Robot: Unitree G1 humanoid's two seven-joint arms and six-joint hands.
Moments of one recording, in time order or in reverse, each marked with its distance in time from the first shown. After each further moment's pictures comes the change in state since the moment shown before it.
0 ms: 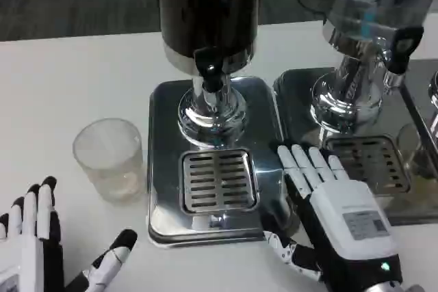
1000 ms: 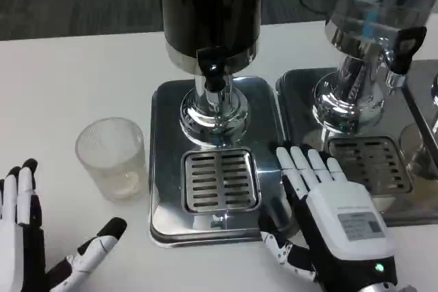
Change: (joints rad) left arm -0.031 0.035 0.058 -0.017 -0.045 -0.032 0.004; right arm 0.007 0.032 0.018 -0.013 -0.025 0.055 0.018
